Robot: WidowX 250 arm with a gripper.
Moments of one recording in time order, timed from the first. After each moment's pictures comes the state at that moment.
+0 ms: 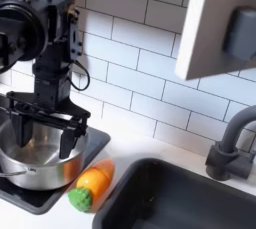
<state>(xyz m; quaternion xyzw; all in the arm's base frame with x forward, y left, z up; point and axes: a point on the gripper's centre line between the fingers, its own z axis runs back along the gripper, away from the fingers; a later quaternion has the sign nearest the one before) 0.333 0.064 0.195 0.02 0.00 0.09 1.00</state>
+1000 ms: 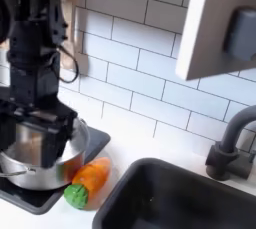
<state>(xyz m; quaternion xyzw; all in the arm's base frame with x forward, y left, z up) 0.267 0.046 0.226 0.00 0.01 0.02 1.00</state>
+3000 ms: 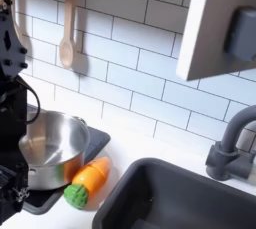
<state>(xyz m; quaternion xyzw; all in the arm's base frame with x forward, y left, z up) 0.206 0.043 0.227 0.00 0.00 -0.11 0.99</state>
